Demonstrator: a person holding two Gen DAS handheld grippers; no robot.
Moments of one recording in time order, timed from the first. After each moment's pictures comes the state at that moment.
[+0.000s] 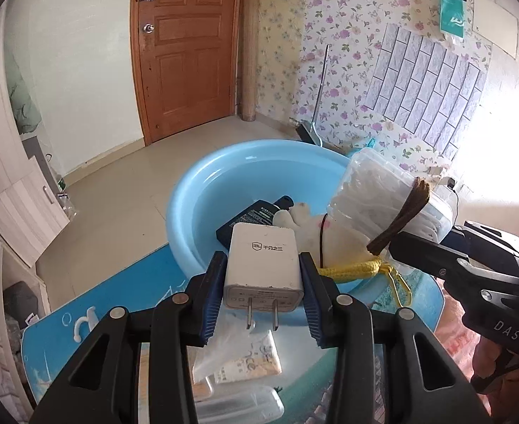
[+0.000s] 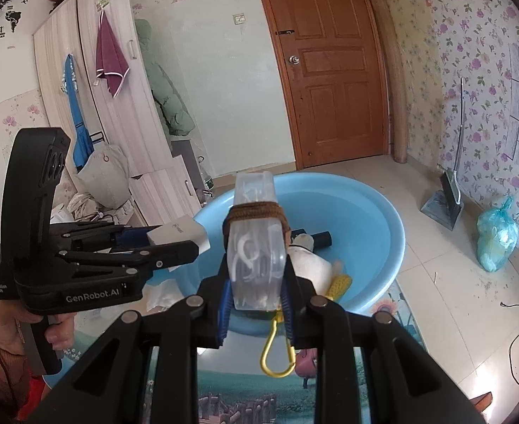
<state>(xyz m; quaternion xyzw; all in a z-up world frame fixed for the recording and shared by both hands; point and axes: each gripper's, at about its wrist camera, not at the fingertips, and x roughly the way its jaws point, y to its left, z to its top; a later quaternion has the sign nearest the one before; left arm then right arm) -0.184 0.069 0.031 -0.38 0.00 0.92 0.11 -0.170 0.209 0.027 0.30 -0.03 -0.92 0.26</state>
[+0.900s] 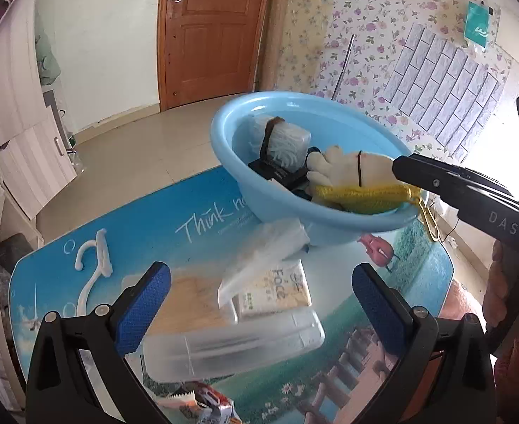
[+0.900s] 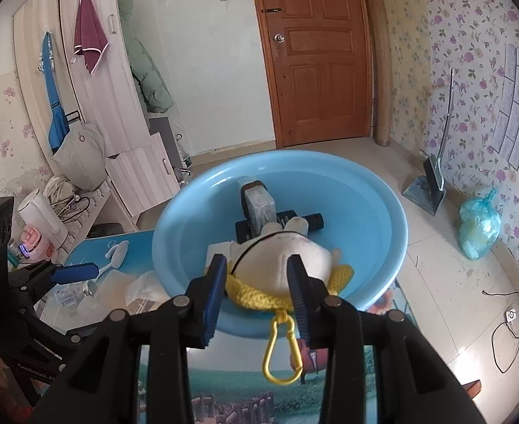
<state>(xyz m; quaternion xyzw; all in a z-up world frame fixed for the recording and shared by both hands) -0.132 0.024 -0.011 -0.42 -0.05 0.90 0.08 -0.170 0.187 0.018 0.34 0.00 -0.91 0.22</state>
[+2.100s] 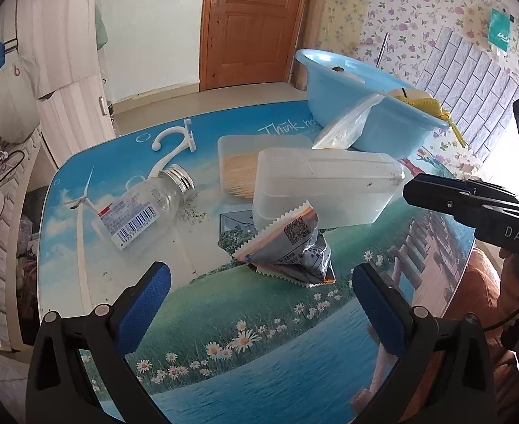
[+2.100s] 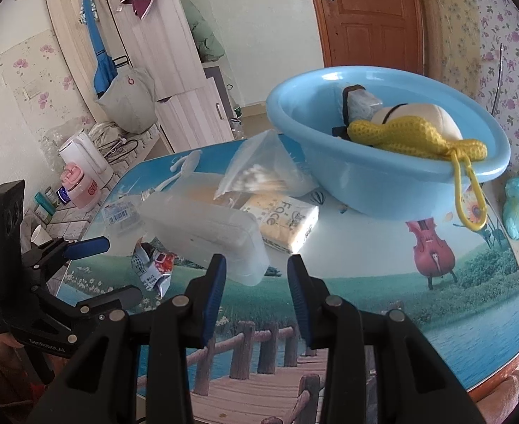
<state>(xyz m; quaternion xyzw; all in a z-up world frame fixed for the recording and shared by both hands) -0.028 -0.038 -0.067 -0.43 -0.07 0.90 0.02 -0.100 0.120 -0.050 0.41 0.01 -0.86 0.30</state>
